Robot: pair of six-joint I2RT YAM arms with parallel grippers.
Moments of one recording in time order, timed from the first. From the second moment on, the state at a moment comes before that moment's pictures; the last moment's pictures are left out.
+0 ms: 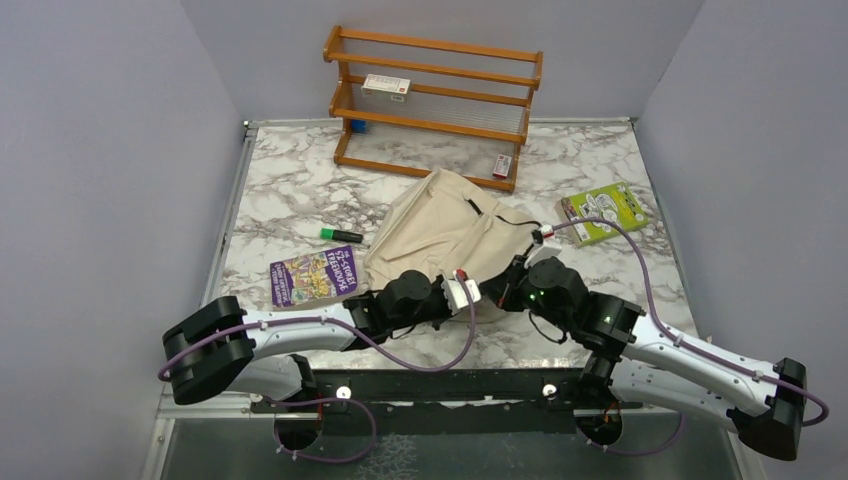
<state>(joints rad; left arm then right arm) -1.13 1.28 0.55 0.37 0.03 0.20 0.99 0.78 0.60 -0.31 0.30 0.91</state>
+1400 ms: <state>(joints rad) -1.14 1.04 0.37 0.36 0.04 0.05 0.34 1.10 0.68 -0.17 0.20 0.48</state>
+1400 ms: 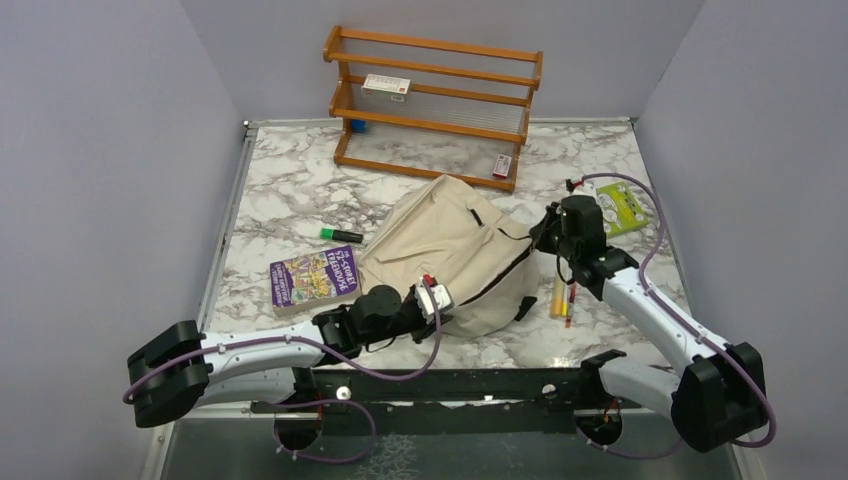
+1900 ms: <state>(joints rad) -1.14 1.14 0.66 0.29 -0.02 -0.05 0.34 0.96 0.63 -0.10 -0.21 0.43</state>
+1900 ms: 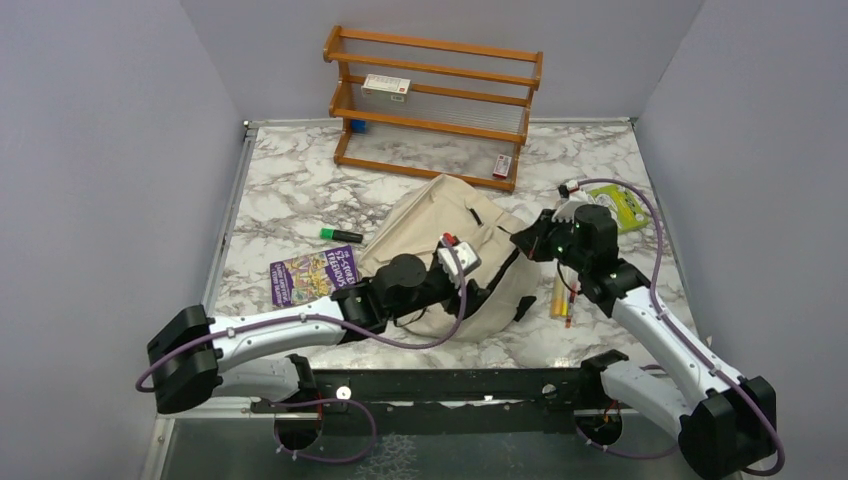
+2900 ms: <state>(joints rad) -1.12 1.49 0.92 0.10 -0.19 -0.17 0.34 0.85 0.59 -0.11 -0.30 0.46</state>
